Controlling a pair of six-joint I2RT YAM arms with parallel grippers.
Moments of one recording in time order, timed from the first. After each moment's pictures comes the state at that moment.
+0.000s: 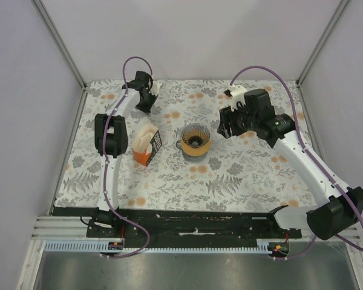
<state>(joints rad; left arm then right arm) -0.18 2.47 2.17 -0.79 0.03 0.34 0.43 1.31 1.30 -0.67 -0.20 0.02</state>
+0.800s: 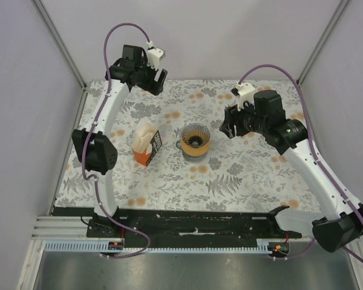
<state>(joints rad) -0.25 1.99 2.14 -0.81 0.25 0.33 0.43 1.20 1.31 -0.67 -0.22 0.02</state>
